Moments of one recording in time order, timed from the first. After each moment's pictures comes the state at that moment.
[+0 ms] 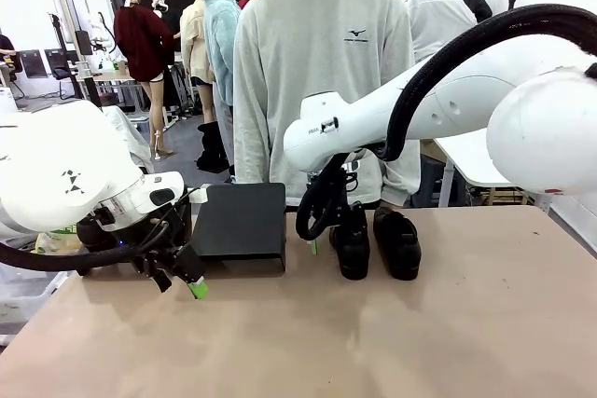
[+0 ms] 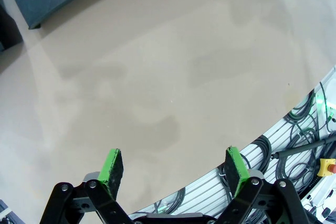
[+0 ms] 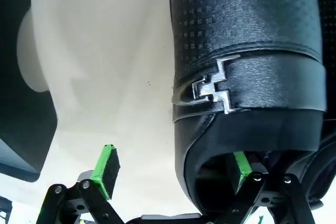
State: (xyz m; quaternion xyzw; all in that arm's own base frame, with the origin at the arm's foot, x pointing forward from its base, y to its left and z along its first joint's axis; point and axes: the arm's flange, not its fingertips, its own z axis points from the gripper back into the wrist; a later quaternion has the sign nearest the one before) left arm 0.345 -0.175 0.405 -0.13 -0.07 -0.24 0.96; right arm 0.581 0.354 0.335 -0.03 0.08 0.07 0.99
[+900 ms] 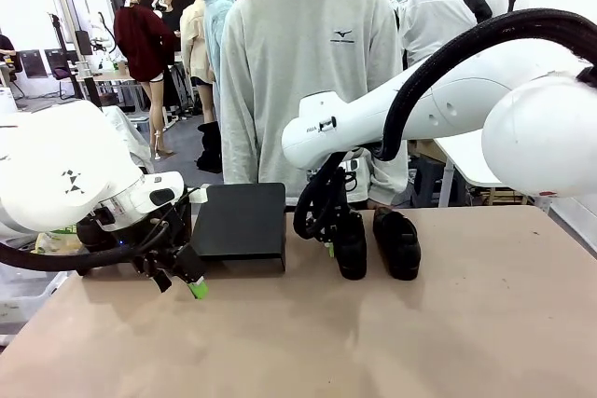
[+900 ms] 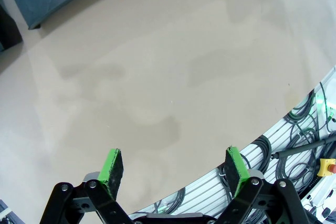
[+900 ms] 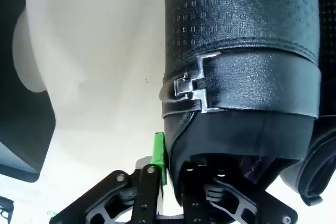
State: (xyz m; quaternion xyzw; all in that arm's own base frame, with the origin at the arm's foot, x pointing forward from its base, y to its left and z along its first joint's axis) left arm 0.345 -0.175 0.405 -0.13 -0.07 -0.24 0.96; right arm 0.584 0.355 0.336 -0.03 0.09 0.06 0.99
